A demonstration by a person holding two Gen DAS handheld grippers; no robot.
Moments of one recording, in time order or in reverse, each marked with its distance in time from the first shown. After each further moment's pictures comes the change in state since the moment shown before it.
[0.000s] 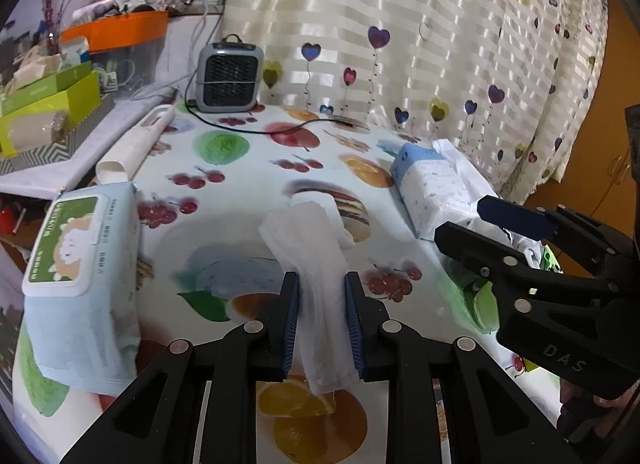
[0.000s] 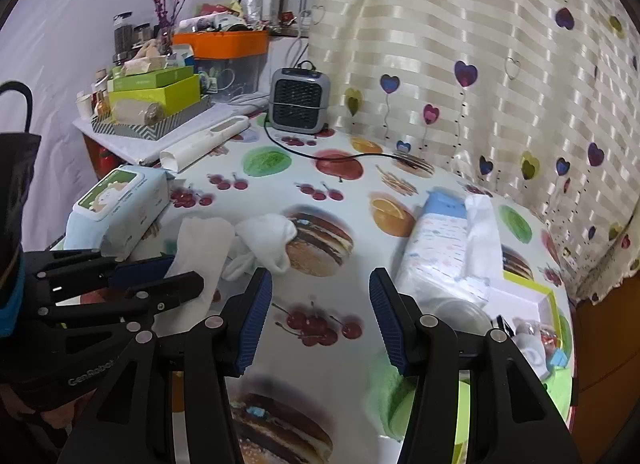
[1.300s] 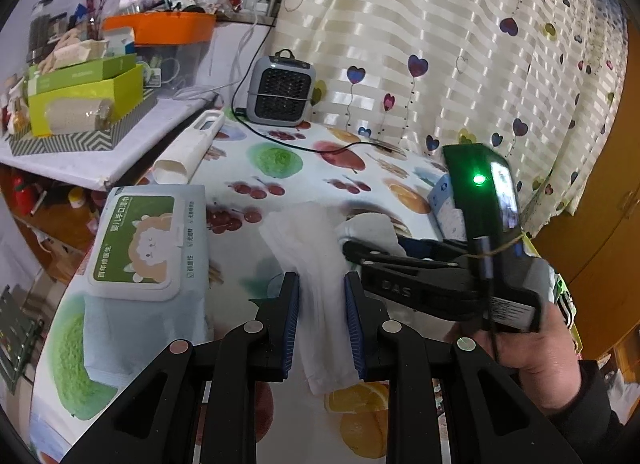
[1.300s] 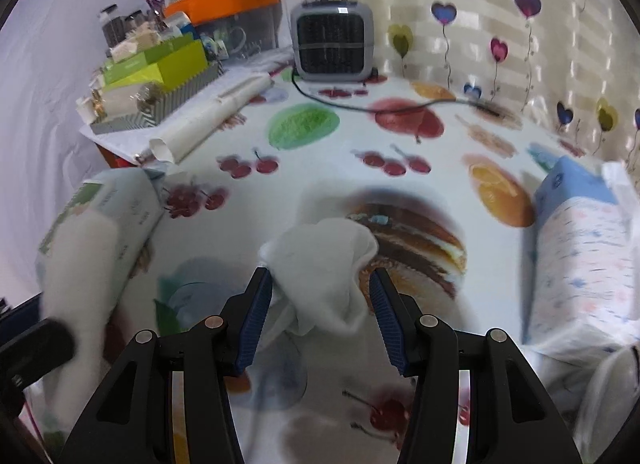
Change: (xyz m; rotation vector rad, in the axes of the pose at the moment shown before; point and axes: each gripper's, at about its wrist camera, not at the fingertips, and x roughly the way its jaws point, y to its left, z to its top) left arm -0.022 0.052 0.001 -0.086 -0.054 0.044; right arm 0.132 0.026 0.020 0.124 0.166 0.181
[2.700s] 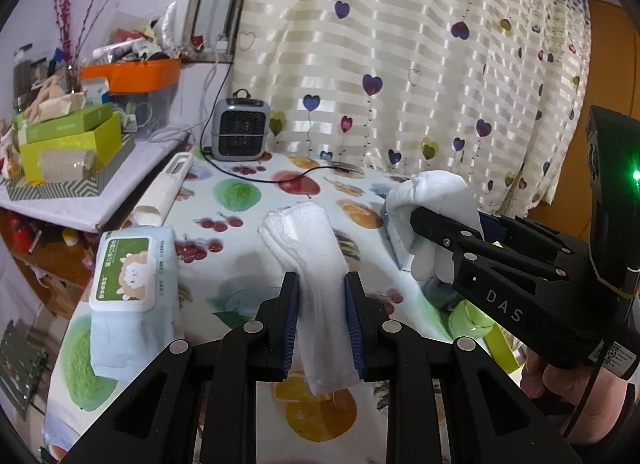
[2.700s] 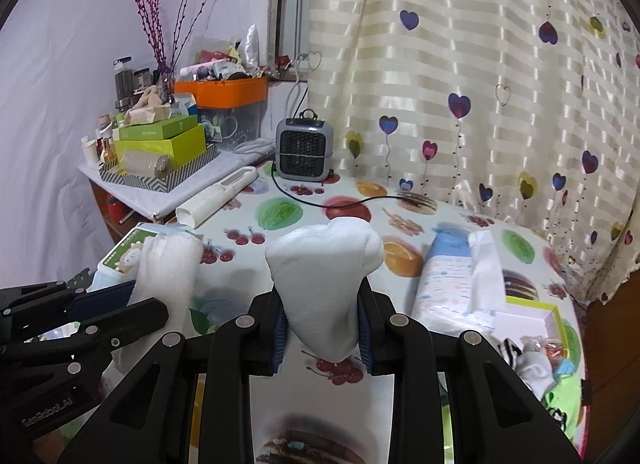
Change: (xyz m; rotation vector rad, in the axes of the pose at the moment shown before) left arm -0.054 -0.055 0.004 0.104 -0.078 -0.046; right arm -0.157 0.015 -0.025 -0.056 -0.314 -0.165
